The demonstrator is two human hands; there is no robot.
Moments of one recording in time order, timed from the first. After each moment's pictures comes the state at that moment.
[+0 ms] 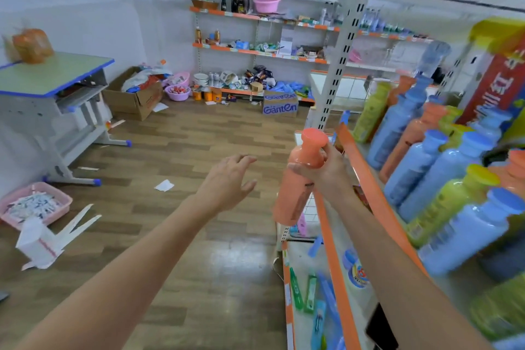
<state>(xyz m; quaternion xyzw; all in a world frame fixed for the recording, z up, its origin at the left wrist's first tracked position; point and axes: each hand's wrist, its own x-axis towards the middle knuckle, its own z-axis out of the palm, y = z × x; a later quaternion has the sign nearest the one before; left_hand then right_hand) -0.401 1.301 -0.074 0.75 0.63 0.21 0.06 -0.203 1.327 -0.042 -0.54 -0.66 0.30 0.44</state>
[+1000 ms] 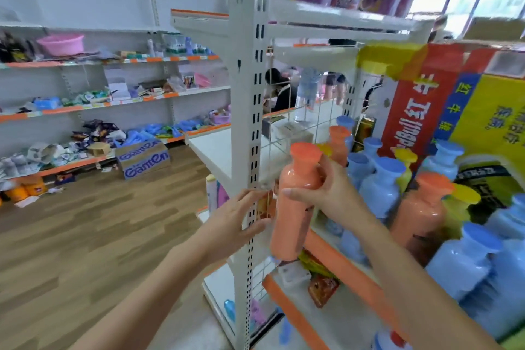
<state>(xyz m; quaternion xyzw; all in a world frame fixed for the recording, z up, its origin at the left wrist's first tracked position) -0.312 1.684 -0.039 0.92 0.25 0.18 0.24 -0.139 1.590 0.011 -0.64 -0.54 0.15 0.52</state>
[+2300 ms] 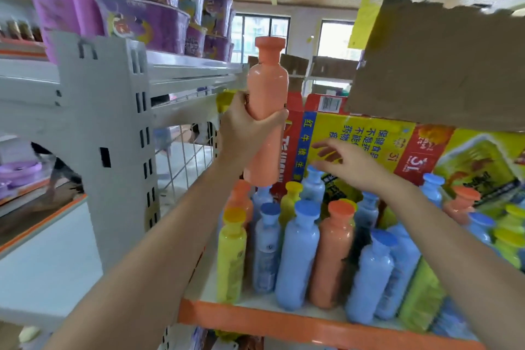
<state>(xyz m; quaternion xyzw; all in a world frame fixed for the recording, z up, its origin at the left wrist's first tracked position) -0.084 1.738 0.135 0.75 -0.01 0.40 0.53 -0.038 1.540 0.115 -0.91 -0.29 -0.10 0.28</state>
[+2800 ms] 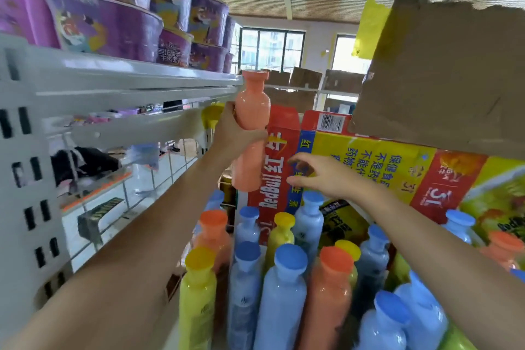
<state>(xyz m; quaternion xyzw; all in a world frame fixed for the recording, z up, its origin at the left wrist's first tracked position) 0.031 1.752 0.137 0.77 0.01 0.36 0.53 0.059 1.559 0.121 -0.91 -0.37 -0.06 0.17</state>
